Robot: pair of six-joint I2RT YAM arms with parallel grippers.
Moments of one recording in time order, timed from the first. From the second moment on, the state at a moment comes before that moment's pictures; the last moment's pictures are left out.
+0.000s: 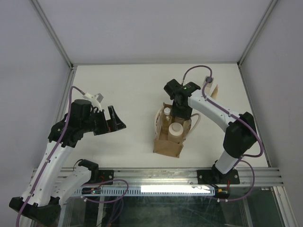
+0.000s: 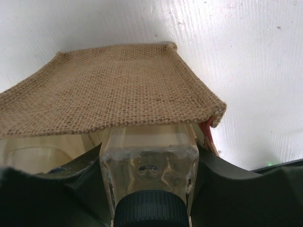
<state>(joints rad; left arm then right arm) -0.33 0.79 0.99 -0.95 0.32 -0.56 0.67 1.67 1.44 -1.16 0.32 0.90</state>
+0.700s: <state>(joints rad) -0.33 0.82 0.99 -0.95 0.32 -0.57 0.67 1.47 1.62 -1.29 0.23 0.78</state>
